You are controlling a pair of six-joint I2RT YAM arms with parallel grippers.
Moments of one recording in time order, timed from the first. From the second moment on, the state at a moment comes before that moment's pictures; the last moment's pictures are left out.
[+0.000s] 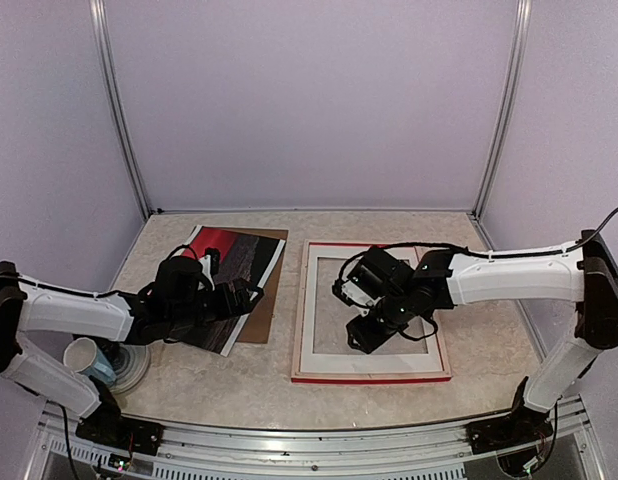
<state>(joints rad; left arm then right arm) -0.74 1.36 0.53 0.32 -0.04 -0.75 1.00 1.62 1.09 -0.62 0.03 0.28</state>
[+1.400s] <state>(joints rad) -0.45 1.50 0.43 0.45 0.08 -0.80 0.87 2.20 1.84 -0.47 -0.28 0.55</state>
